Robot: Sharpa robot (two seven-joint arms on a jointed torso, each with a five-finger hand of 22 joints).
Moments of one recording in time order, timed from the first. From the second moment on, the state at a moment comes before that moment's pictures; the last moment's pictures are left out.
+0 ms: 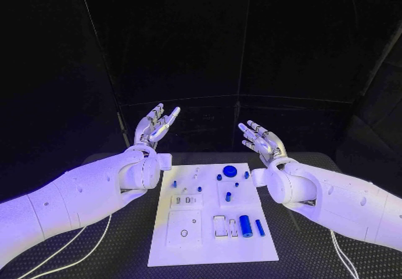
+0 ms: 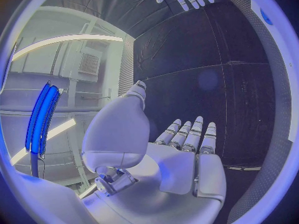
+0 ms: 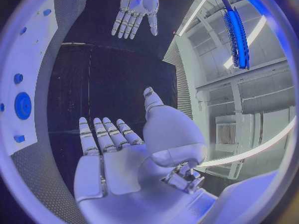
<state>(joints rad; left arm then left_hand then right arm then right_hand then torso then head) 1.07 -0.66 0.11 1.32 -0.05 -0.62 0.52 1.16 -0.11 0.00 0.28 0.17 0.18 0.14 0.02 0.02 0.13 0.13 0.02 0.02 0.25 0.18 0.03 0.04 0.07 0.11 0.27 0.02 0.02 0.99 -0.70 0.12 1.39 -0.14 -0.53 0.41 1.10 0.14 -0.12 0.02 0.20 0.21 0.14 0.02 0.03 0.29 0.20 0.03 0.03 0.28 0.20 0.03 0.03 0.06 0.28 0.28 0.05 0.04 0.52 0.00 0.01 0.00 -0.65</state>
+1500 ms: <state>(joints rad) 1.07 -0.83 0.11 1.55 -0.14 -0.49 0.53 1.40 0.00 0.02 0.19 0.17 0.93 0.21 0.12 0.07 1.02 0.16 0.13 0.07 1.12 0.11 0.21 0.19 0.17 0.96 0.22 0.34 0.15 1.05 -0.65 0.16 1.27 -1.47 -0.28 0.04 1.29 0.04 0.08 -0.28 0.21 1.03 0.17 0.07 0.07 1.21 0.09 0.07 0.07 1.46 0.00 0.52 0.34 0.16 1.10 0.09 0.69 0.33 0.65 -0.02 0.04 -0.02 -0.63</state>
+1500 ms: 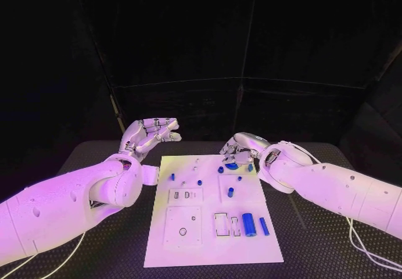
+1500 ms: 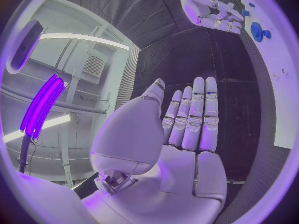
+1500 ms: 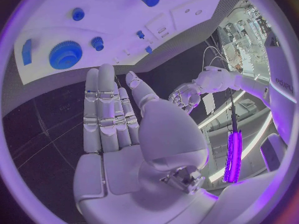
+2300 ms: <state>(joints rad) 1.07 -0.85 0.11 1.57 -0.15 -0.47 0.52 1.40 0.00 0.02 0.19 0.17 0.94 0.21 0.11 0.07 1.02 0.16 0.12 0.07 1.12 0.11 0.19 0.19 0.17 0.97 0.22 0.34 0.14 1.06 -0.62 0.16 1.26 -1.72 -0.18 -0.08 1.28 0.03 0.14 -0.28 0.21 1.00 0.16 0.07 0.07 1.17 0.09 0.07 0.07 1.46 0.00 1.11 0.89 0.16 1.10 0.09 0.89 0.45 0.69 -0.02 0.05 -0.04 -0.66</state>
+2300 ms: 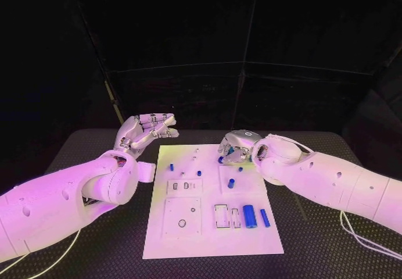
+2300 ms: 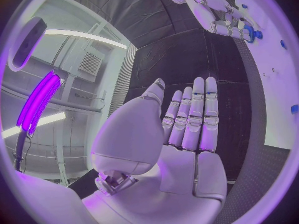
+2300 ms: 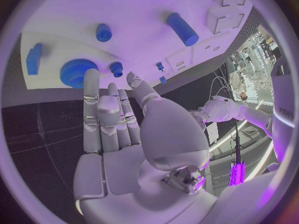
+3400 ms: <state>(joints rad) 1.07 -0.86 0.11 1.57 -0.15 -0.46 0.51 1.40 0.00 0.02 0.19 0.17 0.94 0.21 0.11 0.07 1.02 0.16 0.11 0.07 1.12 0.11 0.19 0.19 0.17 0.97 0.22 0.34 0.14 1.06 -0.57 0.16 1.21 -1.77 -0.09 -0.11 1.26 0.04 0.21 -0.27 0.20 1.03 0.15 0.07 0.07 1.19 0.09 0.07 0.07 1.46 0.00 1.26 1.04 0.16 1.14 0.10 1.03 0.61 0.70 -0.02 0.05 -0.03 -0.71</state>
